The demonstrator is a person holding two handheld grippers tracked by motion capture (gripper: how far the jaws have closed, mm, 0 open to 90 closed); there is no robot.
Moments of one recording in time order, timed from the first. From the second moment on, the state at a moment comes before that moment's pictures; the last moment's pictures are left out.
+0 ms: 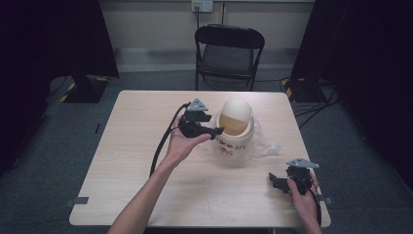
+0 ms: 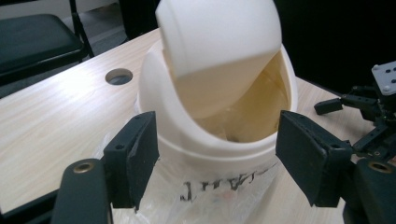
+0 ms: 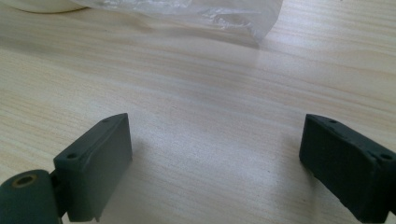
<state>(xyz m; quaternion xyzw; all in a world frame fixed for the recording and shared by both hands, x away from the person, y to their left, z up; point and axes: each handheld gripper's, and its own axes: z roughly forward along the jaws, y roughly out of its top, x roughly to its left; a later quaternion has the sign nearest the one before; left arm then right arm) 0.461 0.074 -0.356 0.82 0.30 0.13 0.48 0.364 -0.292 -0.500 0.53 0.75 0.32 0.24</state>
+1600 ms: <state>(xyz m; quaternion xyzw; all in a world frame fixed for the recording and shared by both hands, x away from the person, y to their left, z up) 0.378 0.250 -0.444 0.78 0.45 0.16 0.40 0.364 -0.292 -0.500 0.53 0.75 0.32 0.24</state>
